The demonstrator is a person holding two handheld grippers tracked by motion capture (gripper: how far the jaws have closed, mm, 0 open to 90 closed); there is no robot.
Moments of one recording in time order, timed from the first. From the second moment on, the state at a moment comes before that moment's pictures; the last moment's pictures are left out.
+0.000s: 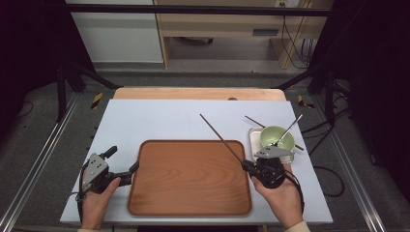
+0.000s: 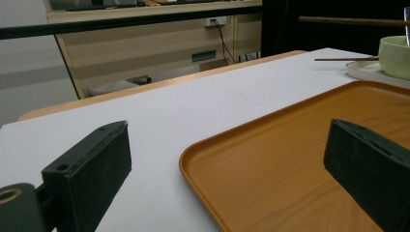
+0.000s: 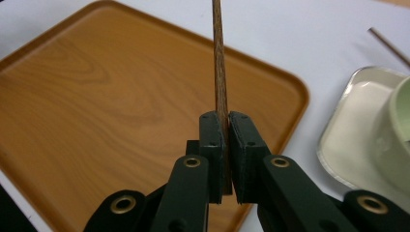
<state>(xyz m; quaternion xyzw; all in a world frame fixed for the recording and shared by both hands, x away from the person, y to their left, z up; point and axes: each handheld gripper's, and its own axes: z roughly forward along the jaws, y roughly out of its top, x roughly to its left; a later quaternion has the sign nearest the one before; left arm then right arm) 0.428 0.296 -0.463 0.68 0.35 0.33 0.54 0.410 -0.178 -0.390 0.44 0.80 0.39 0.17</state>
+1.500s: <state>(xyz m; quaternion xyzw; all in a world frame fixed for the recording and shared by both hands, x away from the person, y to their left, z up) 0.426 0.296 -0.458 0.68 0.35 0.34 0.55 0.374 -0.160 -0.460 0.49 0.80 0.31 0.15</state>
